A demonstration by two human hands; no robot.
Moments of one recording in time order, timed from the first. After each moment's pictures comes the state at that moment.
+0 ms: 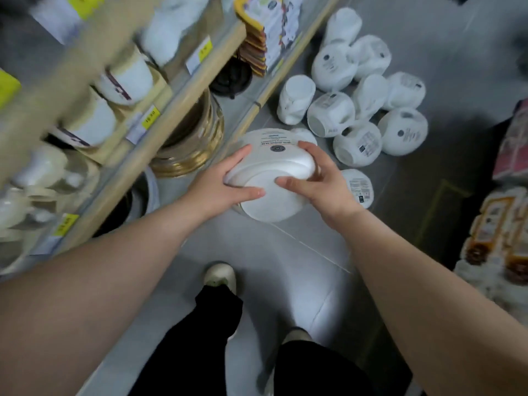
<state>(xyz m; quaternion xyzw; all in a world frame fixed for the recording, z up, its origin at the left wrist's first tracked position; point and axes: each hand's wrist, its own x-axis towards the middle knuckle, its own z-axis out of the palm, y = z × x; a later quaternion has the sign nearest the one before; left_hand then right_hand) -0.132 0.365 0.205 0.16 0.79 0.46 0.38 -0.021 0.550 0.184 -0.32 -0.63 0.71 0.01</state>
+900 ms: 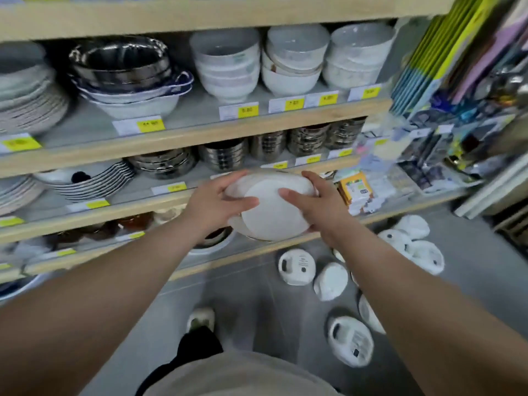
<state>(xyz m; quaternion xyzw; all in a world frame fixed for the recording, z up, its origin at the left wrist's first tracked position) -0.059 0.285 0.516 -0.07 0.79 0.61 0.04 -0.088 0.498 0.519 -0.07 -0.75 0.64 -0.15</state>
